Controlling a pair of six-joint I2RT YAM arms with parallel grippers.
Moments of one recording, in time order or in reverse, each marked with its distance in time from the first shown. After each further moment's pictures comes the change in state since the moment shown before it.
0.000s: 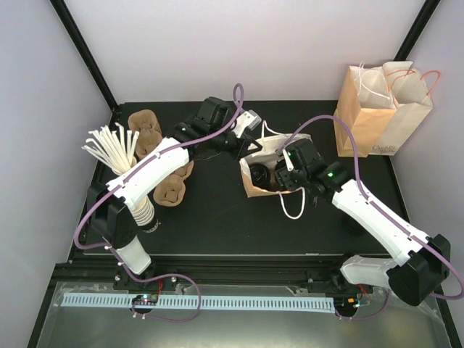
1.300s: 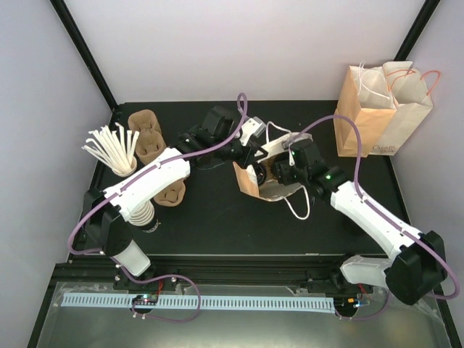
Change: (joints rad) left arm -0.095 -0.066 -0.103 0.103 -0.089 -0.099; right arm -0.064 0.001 -0.168 0.304 -0.031 0.130
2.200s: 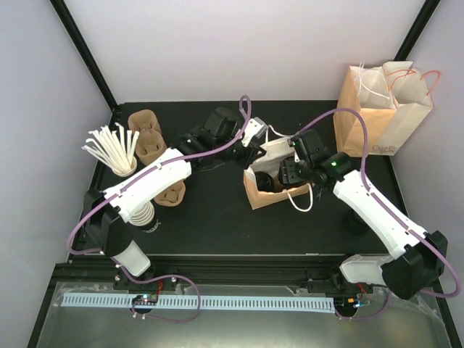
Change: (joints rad) left arm -0.017 0.000 0.026 -0.035 -0.136 0.035; right arm -0.016 0.082 0.280 -0.398 -0.018 0.133
